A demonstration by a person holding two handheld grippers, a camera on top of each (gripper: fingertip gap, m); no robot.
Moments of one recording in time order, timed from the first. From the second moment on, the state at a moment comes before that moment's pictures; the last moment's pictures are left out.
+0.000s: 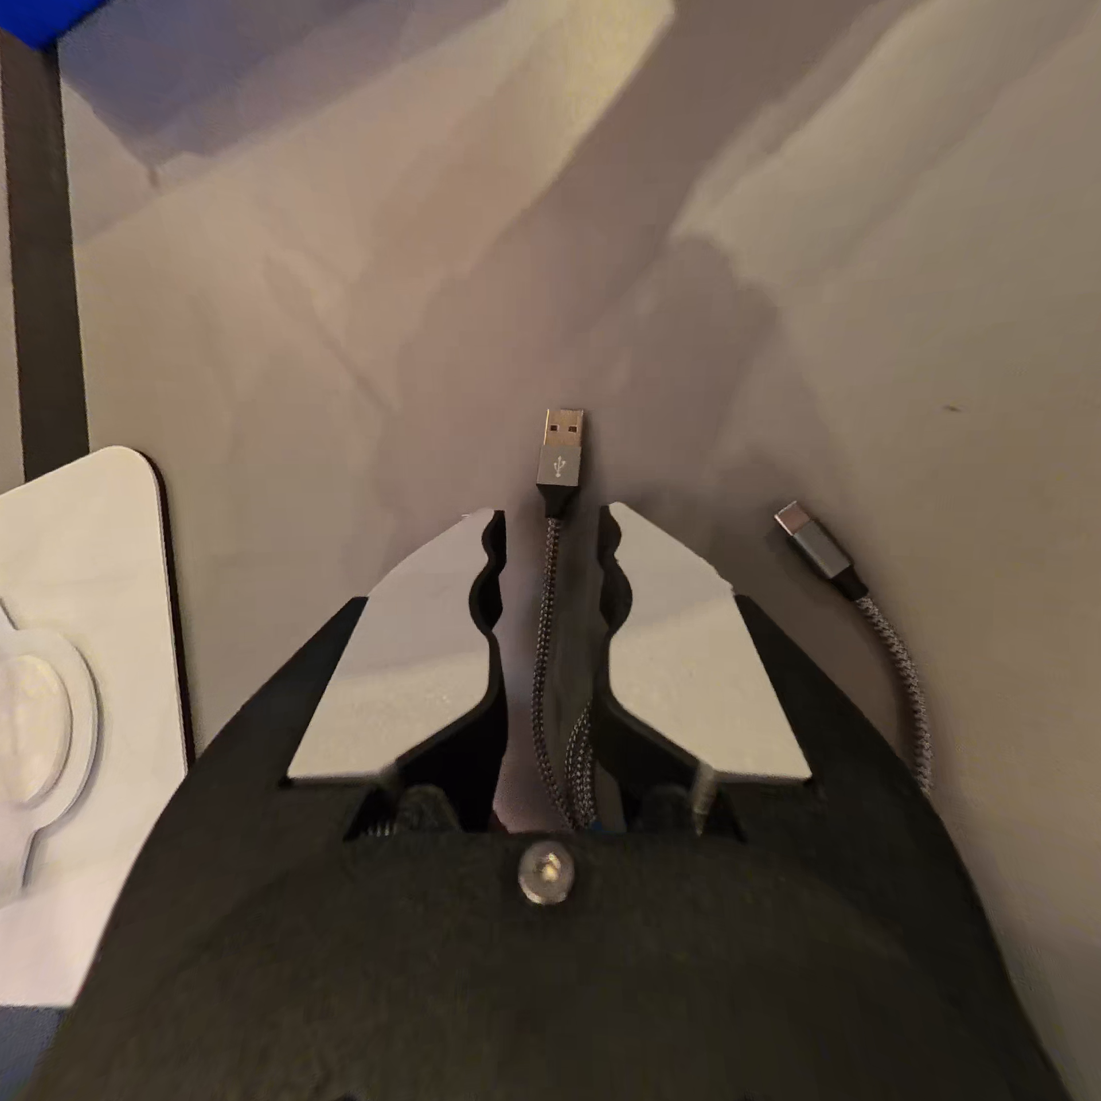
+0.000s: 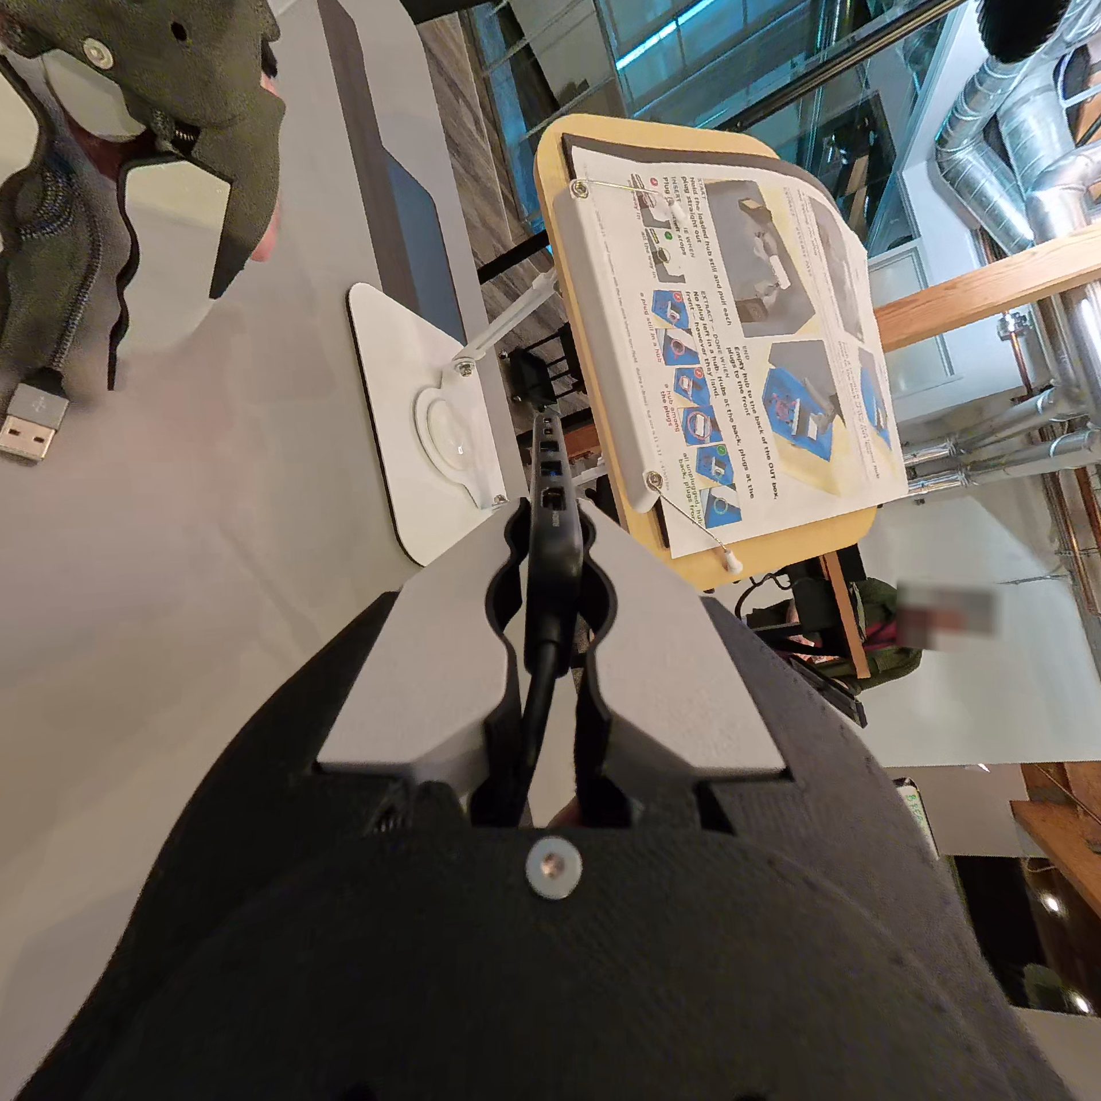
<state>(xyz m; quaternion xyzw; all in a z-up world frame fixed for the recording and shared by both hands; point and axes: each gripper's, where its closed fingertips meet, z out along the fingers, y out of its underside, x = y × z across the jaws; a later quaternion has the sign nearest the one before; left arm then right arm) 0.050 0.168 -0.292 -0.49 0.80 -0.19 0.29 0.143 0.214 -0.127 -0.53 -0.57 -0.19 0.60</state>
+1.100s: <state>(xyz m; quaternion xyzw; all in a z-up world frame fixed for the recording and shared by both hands) 0.079 0.175 -0.286 -0.51 0.78 -0.23 0.27 0.143 0.214 -0.137 -0.54 -0.58 -0.16 0.59</state>
